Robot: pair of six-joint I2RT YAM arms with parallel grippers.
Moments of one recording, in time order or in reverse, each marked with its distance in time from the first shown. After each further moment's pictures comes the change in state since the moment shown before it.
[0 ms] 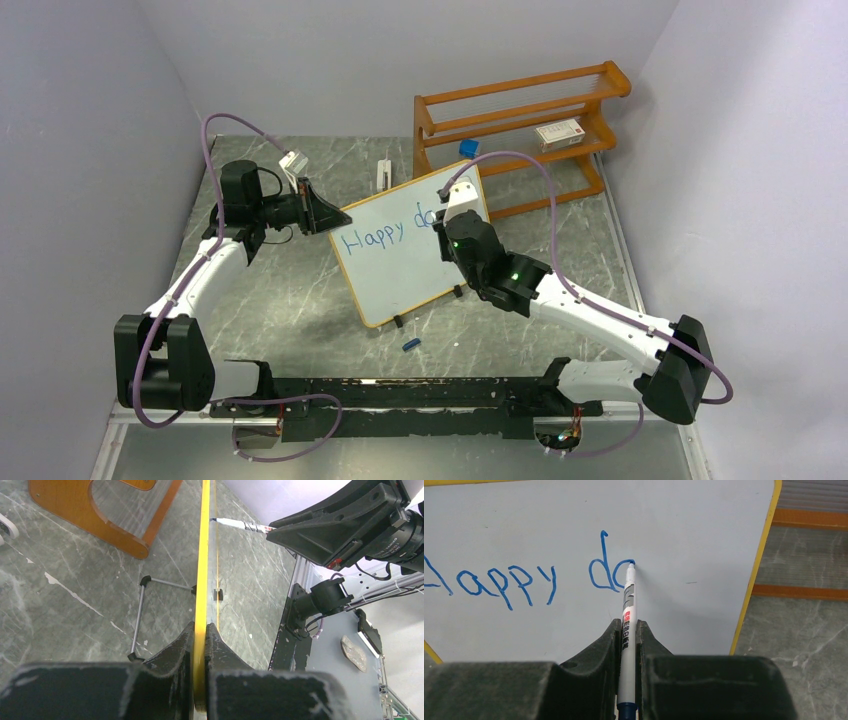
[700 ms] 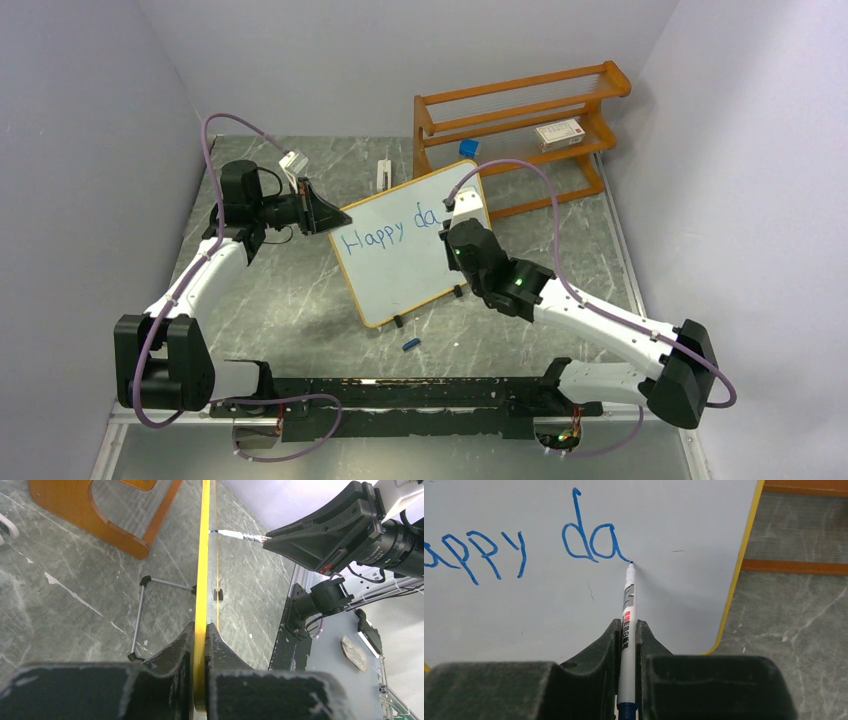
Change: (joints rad) left arm 0.000 0.000 0.000 0.000 0.000 0.000; right arm 0.000 -0.031 -0.048 -0.069 0.021 0.034
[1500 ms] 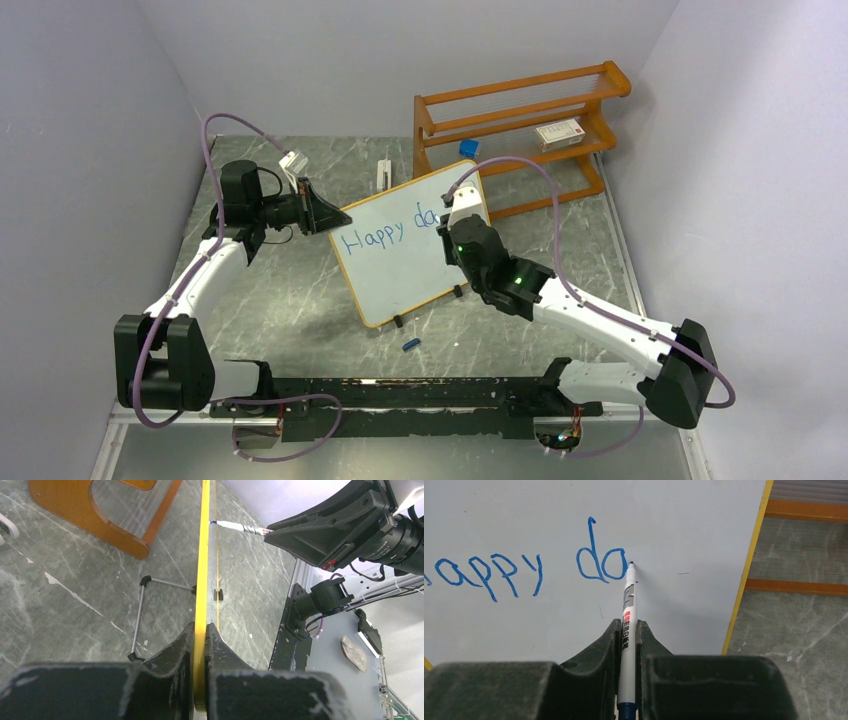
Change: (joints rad) left arm 0.000 0.000 0.000 0.000 0.000 0.000; right arm -0.010 0.001 -0.003 0.081 -0.022 -0.046
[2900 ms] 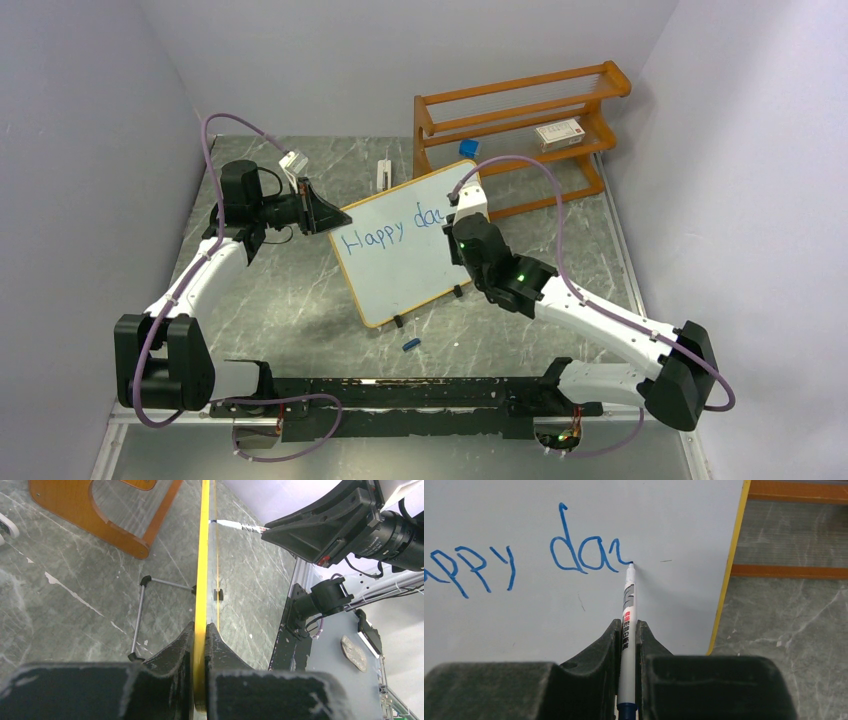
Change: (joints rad) left arm 0.000 0.002 0.000 0.000 0.000 0.000; right arm -0.030 -0.003 0.002 -0.058 0.001 0.021
